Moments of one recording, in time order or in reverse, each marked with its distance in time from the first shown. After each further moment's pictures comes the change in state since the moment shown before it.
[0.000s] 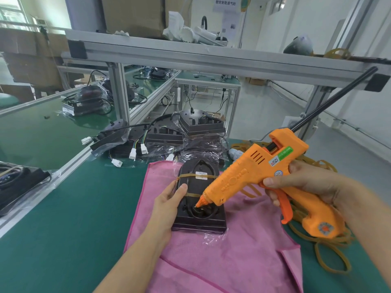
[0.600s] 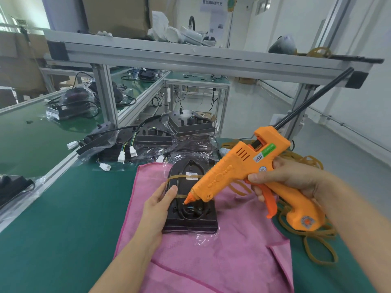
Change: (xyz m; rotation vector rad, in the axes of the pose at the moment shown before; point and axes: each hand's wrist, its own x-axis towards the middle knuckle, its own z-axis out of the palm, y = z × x) left_hand 0.003 -0.004 -0.003 -0.020 -0.043 0.019; right_hand 0.003 0.012 -0.010 0.079 -0.019 -0.130
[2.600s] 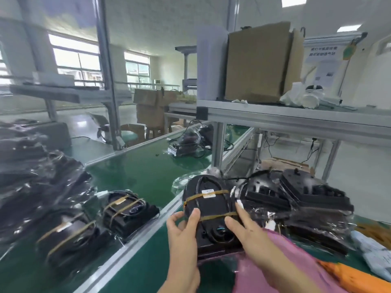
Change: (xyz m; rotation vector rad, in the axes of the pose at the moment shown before) left_hand -0.014 0.100 -0.113 -0.230 0.645 0.253; right_hand 0.171 -0.043 0.232 -0.015 0.031 -0.132
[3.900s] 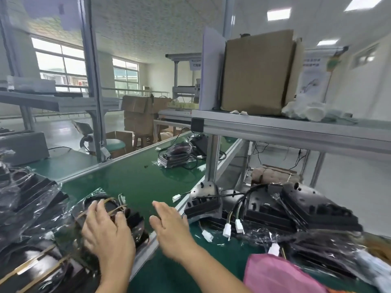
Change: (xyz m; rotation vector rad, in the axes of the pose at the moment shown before) left_hand 0.116 0.052 -0.068 0.853 0.504 0.553; right_hand 0.120 -0.019 0.123 -0.635 -0.132 -0.305
